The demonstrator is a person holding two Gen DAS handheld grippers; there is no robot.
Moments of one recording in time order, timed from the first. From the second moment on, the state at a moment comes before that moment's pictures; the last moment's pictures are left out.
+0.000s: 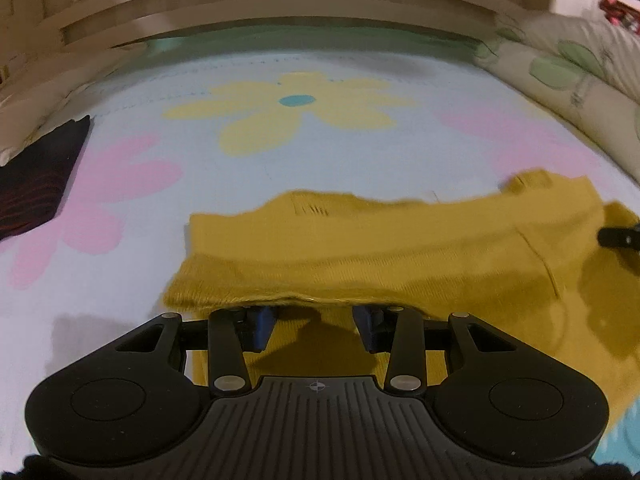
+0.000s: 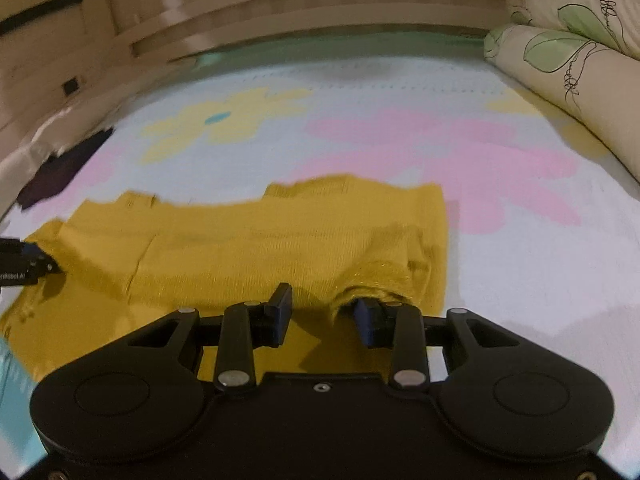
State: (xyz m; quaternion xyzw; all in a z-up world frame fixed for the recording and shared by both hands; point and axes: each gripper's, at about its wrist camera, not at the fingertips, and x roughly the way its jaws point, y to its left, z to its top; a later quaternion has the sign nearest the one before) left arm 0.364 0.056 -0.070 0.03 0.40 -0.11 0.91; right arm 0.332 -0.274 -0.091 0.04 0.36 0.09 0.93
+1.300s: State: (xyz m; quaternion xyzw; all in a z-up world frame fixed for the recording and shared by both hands) left arm 0.351 0.021 -0.059 -0.01 0.46 -0.15 0.87; right arm 0.343 -0.330 -0.077 0.10 0.41 0.07 0.90
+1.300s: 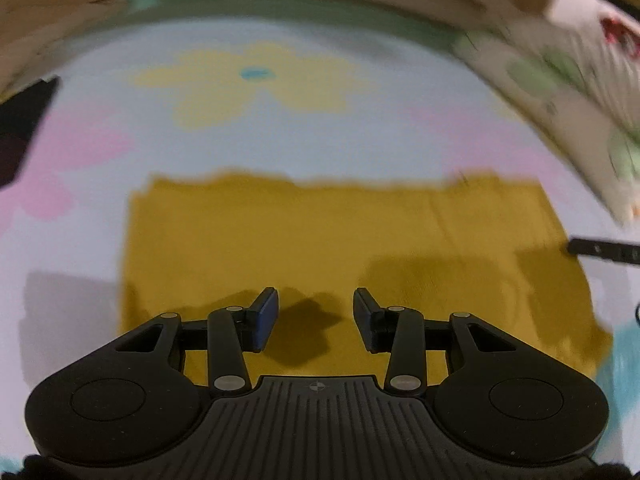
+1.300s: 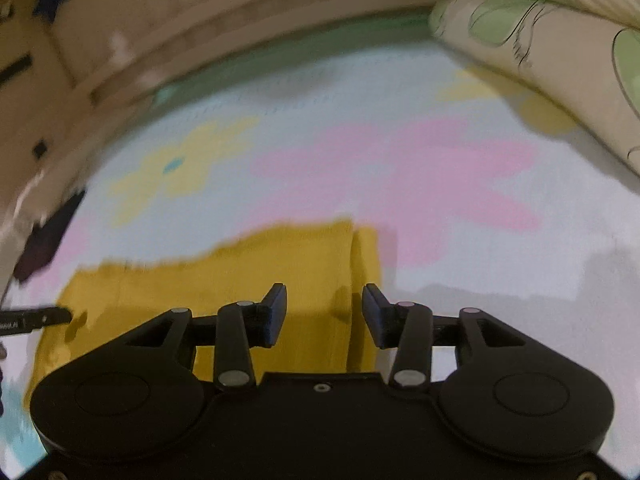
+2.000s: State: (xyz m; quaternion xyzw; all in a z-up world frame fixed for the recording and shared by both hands) left arm 0.271 -0.010 -0.076 0.05 0.47 -0.14 0.87; right arm 0.260 -0.327 -0.102 -0.01 0.49 0.11 0.87
